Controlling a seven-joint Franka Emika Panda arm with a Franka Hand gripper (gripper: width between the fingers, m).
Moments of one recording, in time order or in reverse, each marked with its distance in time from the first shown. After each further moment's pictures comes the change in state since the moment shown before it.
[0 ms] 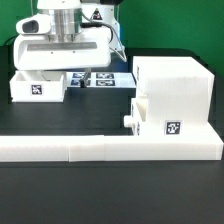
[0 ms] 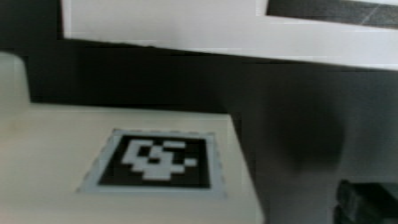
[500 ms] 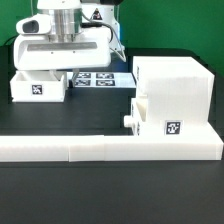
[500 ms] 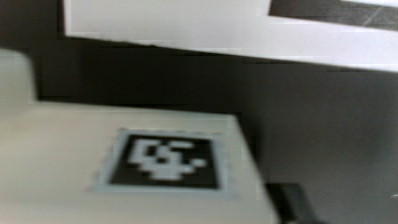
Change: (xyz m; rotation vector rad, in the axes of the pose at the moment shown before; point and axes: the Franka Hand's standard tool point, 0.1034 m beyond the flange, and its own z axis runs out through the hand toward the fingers) arm 0.000 0.000 0.000 0.000 0.000 -0.004
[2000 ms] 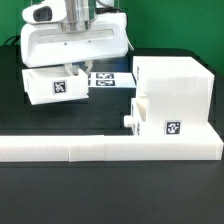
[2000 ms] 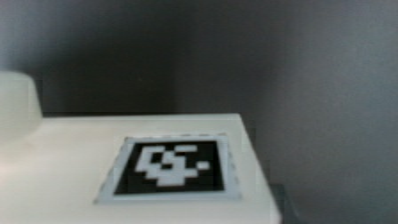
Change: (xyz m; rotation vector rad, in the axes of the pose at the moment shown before) arm 0.078 -0.025 -0.030 0.035 0.014 -0.171
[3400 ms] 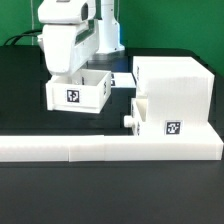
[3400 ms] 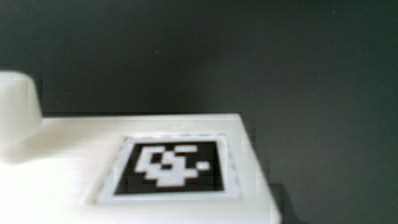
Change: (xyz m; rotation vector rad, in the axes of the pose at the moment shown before) arm 0.047 0.012 -0.008 0.009 -0.059 -1.128
